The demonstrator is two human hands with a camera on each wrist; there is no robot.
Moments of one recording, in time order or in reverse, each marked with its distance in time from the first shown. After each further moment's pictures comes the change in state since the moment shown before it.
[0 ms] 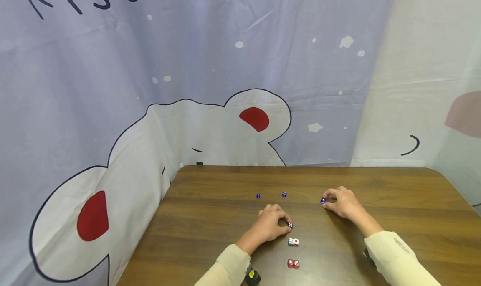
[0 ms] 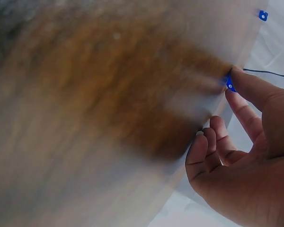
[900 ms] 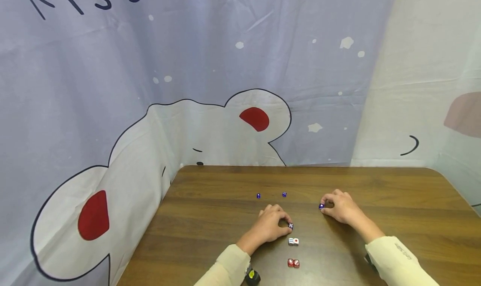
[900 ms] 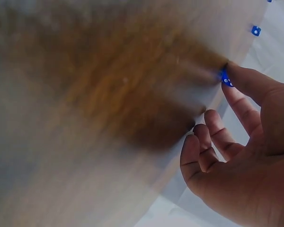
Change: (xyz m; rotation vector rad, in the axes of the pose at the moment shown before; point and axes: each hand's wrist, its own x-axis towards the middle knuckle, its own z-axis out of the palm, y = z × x) left_hand 0.000 0.001 0.001 0.024 -0.003 0.017; right_hand -0.011 -0.011 0.006 -0.062 0.030 -0.088
